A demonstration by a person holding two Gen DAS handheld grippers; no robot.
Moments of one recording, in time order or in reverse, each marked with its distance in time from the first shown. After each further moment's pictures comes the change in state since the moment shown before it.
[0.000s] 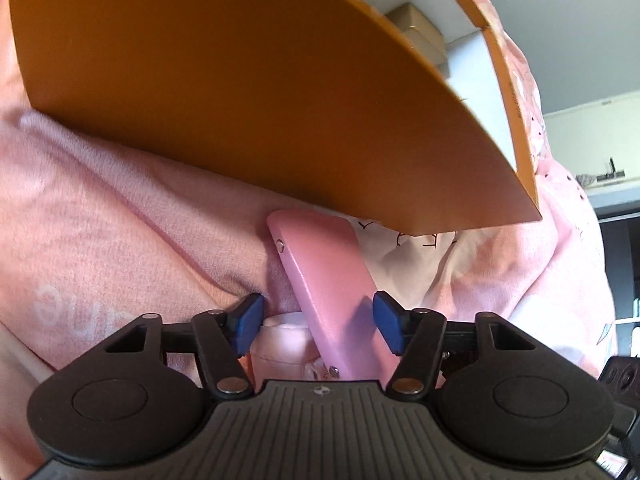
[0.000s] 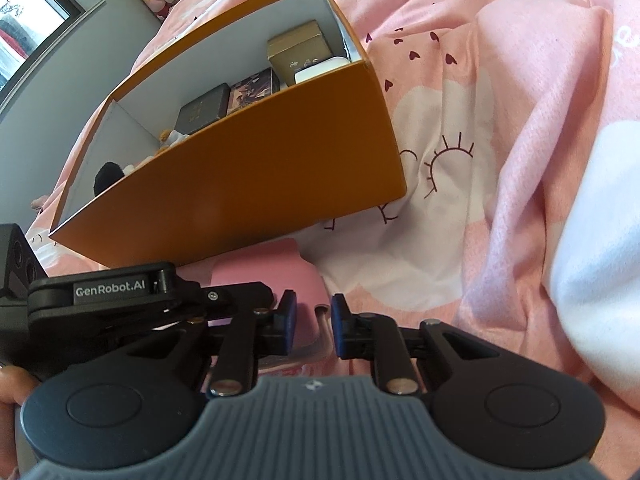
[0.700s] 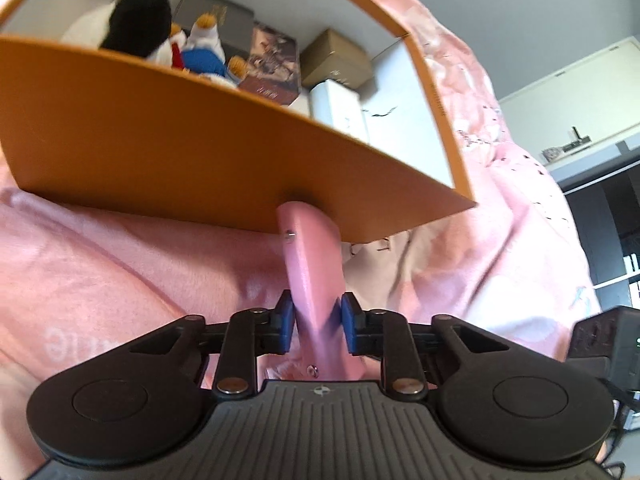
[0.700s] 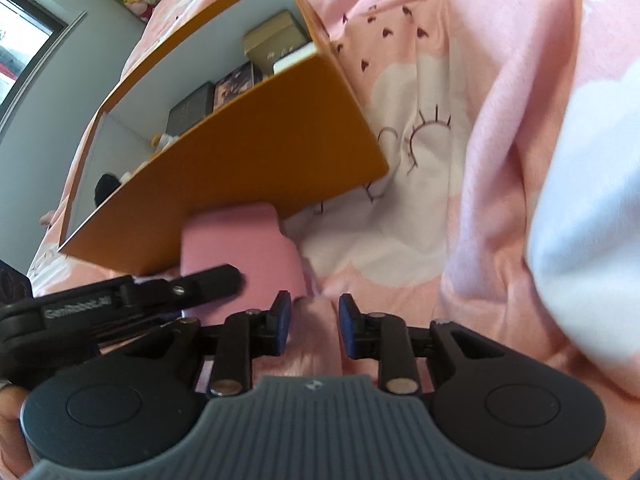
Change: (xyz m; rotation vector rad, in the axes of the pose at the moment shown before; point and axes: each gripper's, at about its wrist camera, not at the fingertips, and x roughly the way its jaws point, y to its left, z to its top) left arm -0.032 -0.020 -0.008 0.156 -0.071 -0.076; right arm -0.008 -0.019 0.002 0.100 0.078 0.045
